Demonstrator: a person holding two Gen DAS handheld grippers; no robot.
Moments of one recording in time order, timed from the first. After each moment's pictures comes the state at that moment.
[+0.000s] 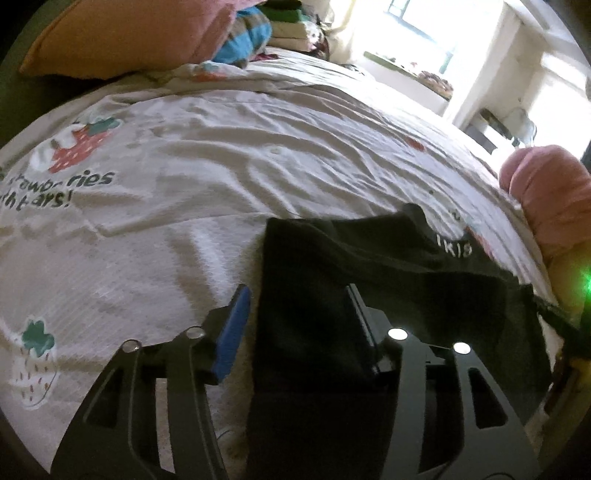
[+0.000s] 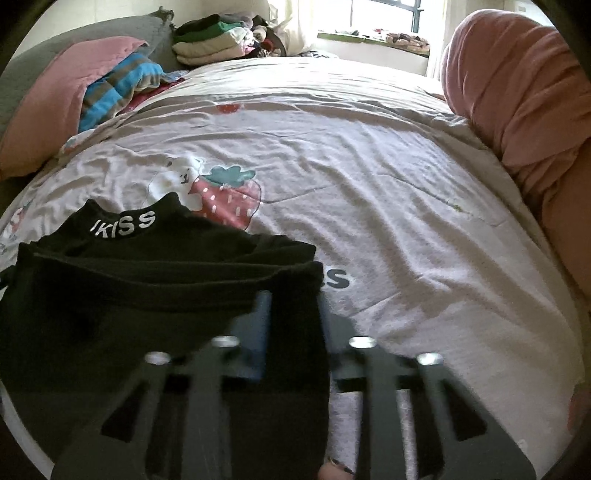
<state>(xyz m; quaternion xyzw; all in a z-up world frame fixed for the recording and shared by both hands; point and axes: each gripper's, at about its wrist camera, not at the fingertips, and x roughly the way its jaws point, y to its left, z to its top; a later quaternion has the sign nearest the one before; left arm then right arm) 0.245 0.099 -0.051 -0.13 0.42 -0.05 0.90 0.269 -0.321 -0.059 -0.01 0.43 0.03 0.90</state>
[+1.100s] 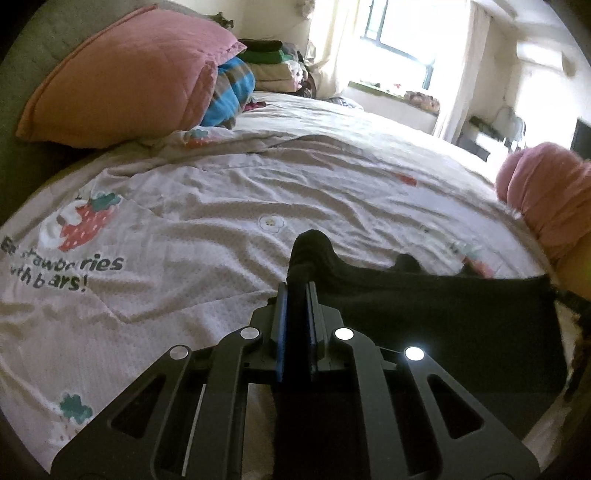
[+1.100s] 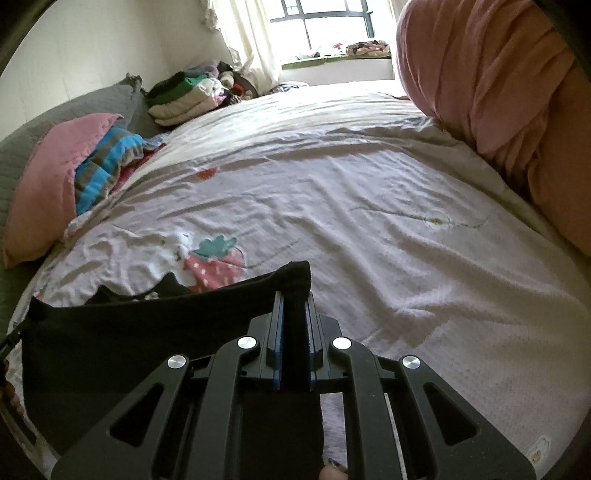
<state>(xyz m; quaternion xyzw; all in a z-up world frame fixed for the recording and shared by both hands) 0.262 0.097 -0.020 -0.07 0.35 -0.04 0.94 0.275 -0.360 -0.037 0.11 0.37 0.01 0.92</state>
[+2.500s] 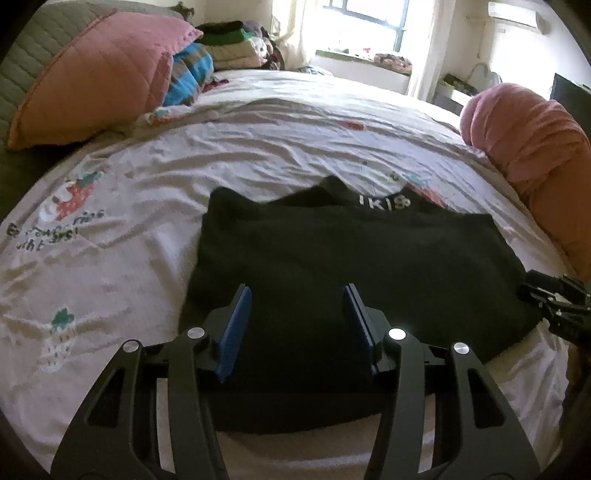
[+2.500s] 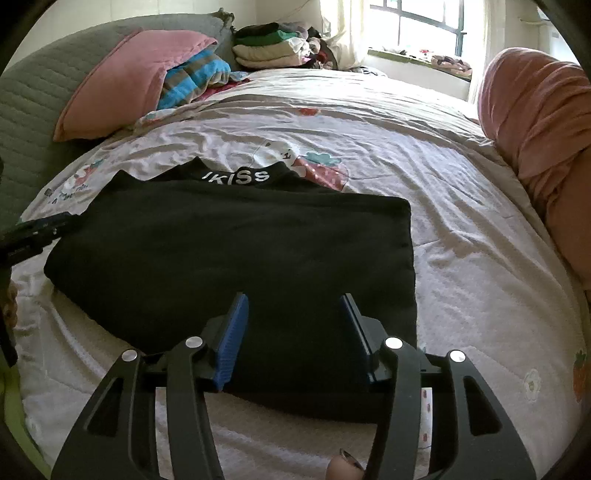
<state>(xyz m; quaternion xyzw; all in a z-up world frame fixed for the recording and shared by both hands) 0.181 0.033 -0.019 -0.02 0.40 -0.09 0.91 0.163 -0.274 -0.032 -0.03 0.41 0.12 0.90</state>
